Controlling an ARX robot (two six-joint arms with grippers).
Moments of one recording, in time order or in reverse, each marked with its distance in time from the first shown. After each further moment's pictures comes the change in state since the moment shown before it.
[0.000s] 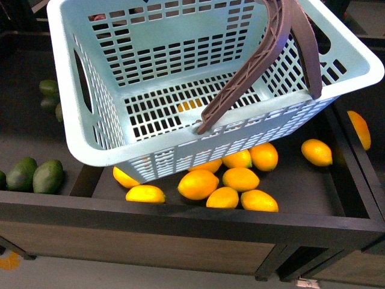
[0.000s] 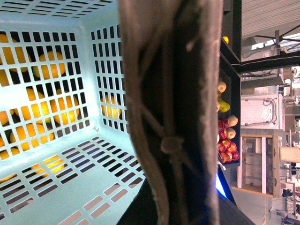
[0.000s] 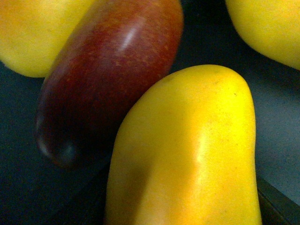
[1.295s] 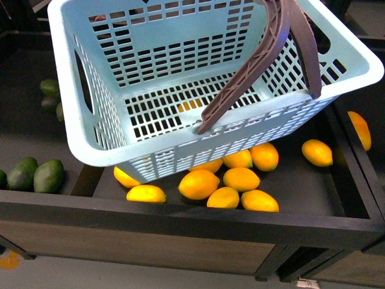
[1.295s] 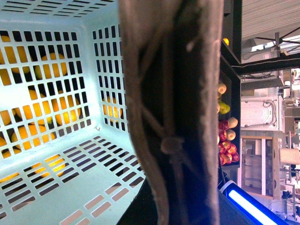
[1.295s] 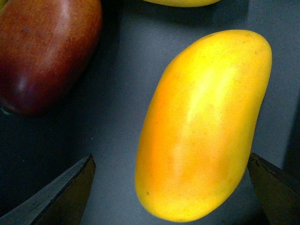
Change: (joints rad) left arm 0.001 0.003 0.002 0.000 -0.001 0.000; right arm 0.006 -0.531 -1.047 0.437 0.062 0.150
